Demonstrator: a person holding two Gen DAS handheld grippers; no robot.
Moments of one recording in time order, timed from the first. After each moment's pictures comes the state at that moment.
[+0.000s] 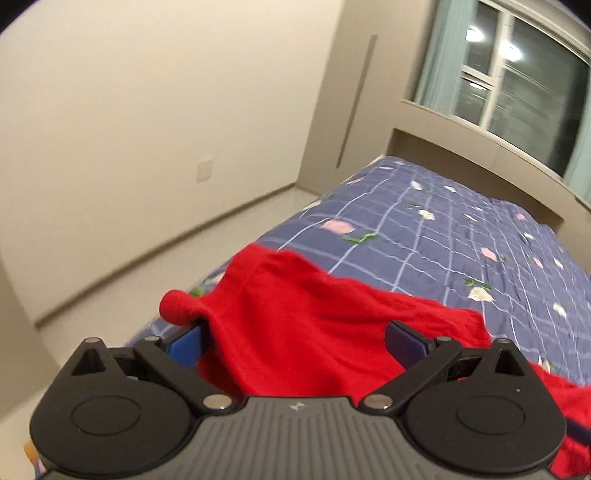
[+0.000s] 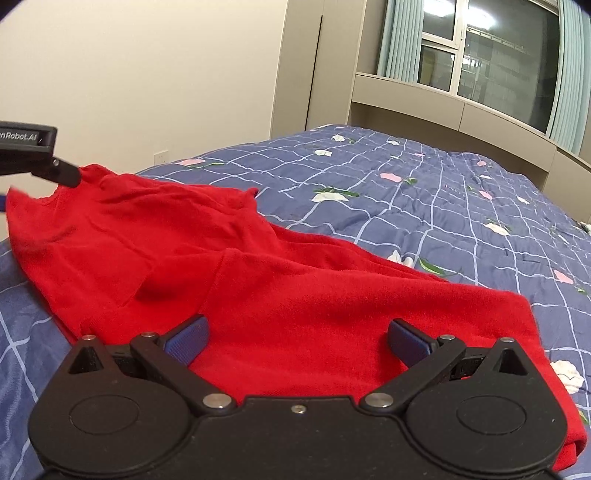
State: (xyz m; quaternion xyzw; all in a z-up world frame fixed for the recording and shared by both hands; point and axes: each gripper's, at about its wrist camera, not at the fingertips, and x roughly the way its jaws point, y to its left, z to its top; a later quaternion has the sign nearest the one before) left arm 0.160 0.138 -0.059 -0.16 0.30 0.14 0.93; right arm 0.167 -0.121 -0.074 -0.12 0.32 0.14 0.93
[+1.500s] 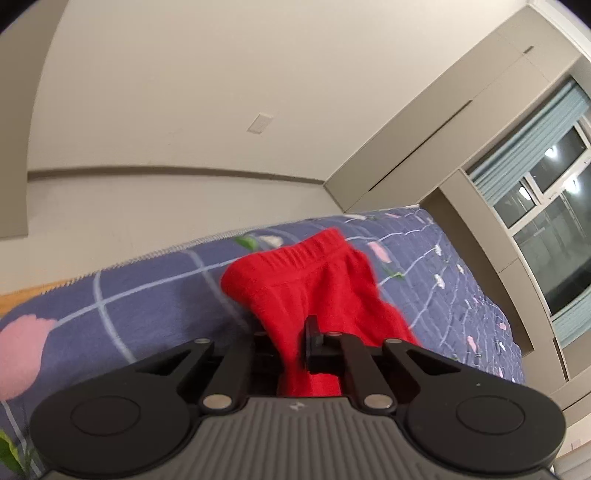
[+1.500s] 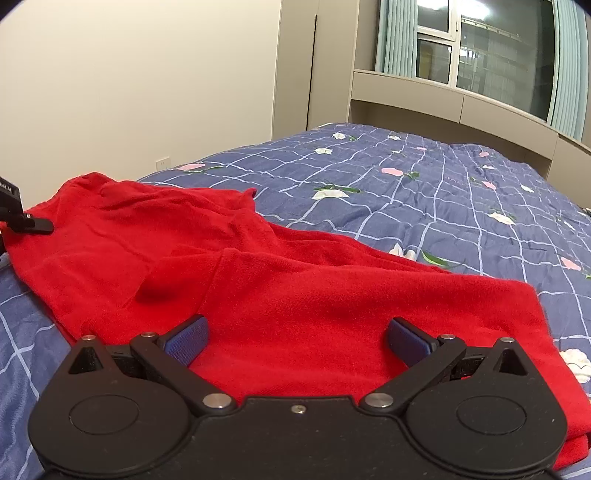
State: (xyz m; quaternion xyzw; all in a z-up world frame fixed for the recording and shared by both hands) left arm 0.131 0.202 -0.104 -0.42 0.25 0.17 0.85; right arm 0.171 -0.128 -0.074 -0.09 0.33 0.15 0.93
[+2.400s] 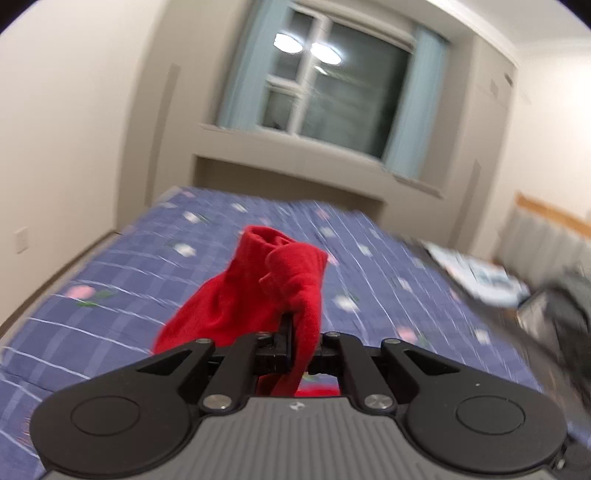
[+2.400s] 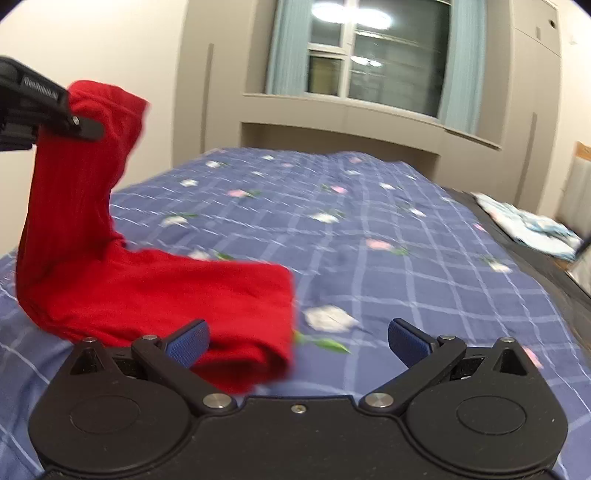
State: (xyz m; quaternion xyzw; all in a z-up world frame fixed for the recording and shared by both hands) left arm 0.165 -0.060 0.034 -0.10 0.24 -0.15 0.96; right arm 0.077 -0.283 -0.002 -0.07 0.29 -0.01 0.96
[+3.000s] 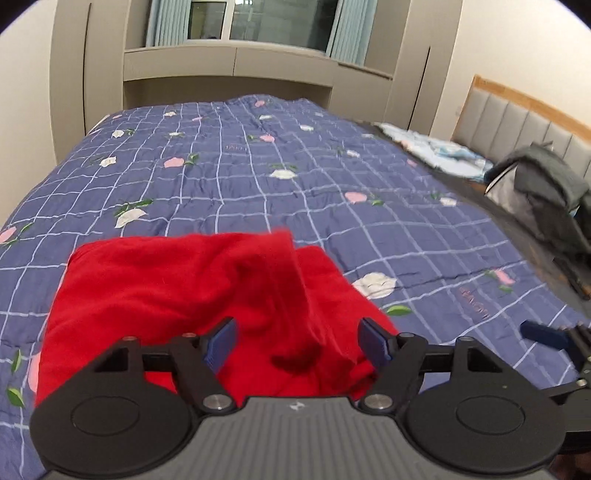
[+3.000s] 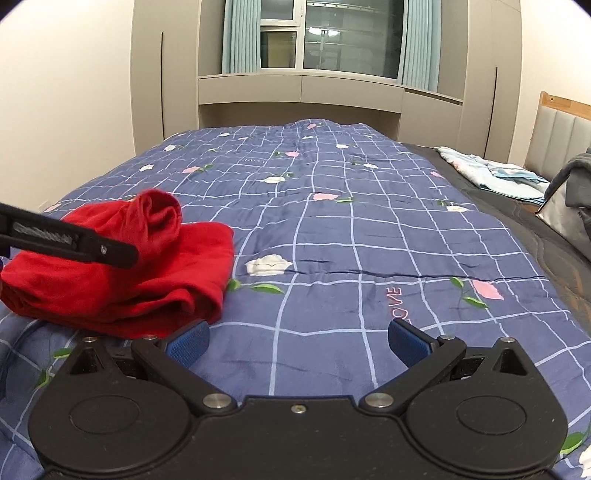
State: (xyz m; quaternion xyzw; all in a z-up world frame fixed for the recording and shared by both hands) left arm 0.152 -0.126 -0.023 -0.02 0.37 -0.23 0.90; right arm 0.054 -0.324 -0.014 -0.02 0.32 -0.06 0.94
